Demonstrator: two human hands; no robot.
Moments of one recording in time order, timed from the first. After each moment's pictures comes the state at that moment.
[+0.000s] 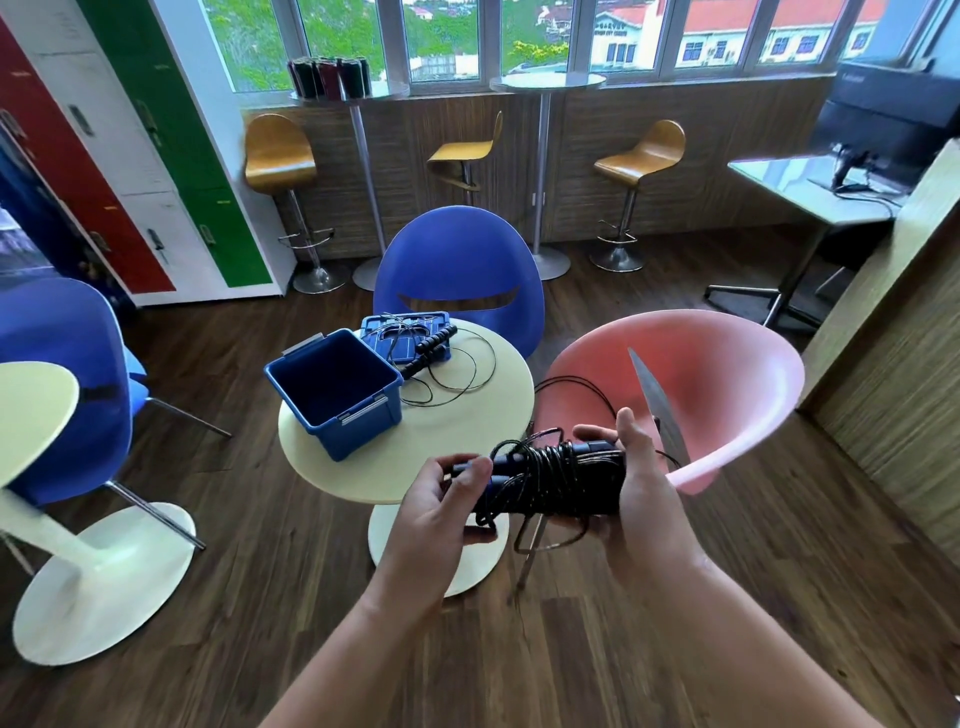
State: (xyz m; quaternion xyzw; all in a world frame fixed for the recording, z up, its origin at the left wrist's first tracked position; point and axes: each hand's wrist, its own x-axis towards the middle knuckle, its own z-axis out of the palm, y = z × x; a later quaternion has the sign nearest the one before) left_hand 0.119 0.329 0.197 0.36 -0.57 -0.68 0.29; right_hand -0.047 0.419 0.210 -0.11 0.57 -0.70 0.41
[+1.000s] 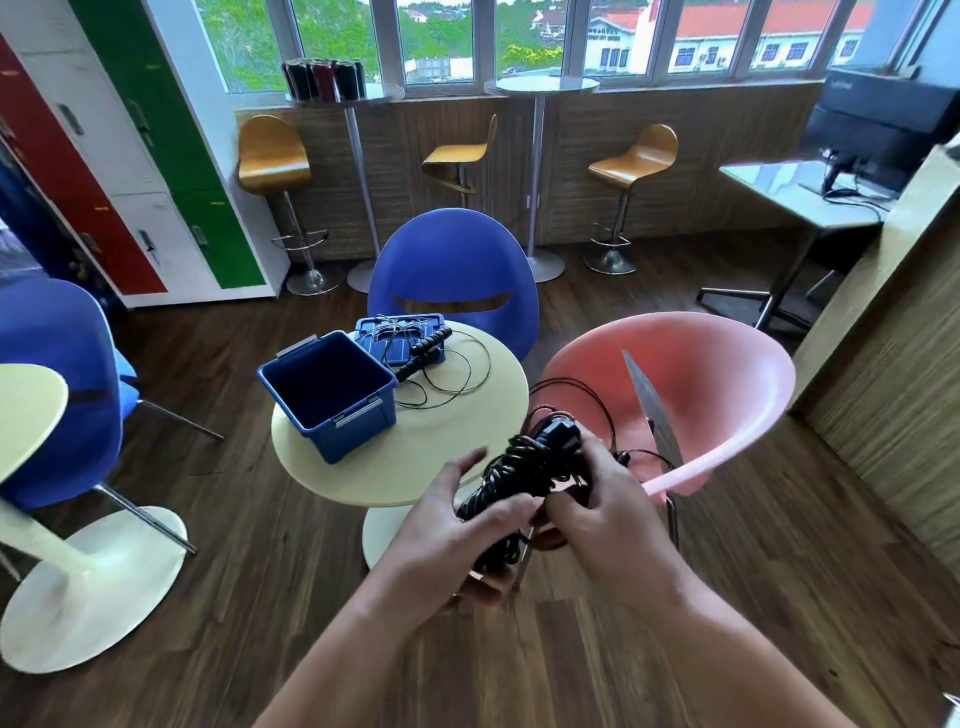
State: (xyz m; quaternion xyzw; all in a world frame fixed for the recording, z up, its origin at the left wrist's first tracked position) left_hand 0.122 0.340 0.228 0.36 -0.60 -0.70 0.14; right_hand -0.033 0.432 0.213 -0.42 0.70 -0.52 0.25
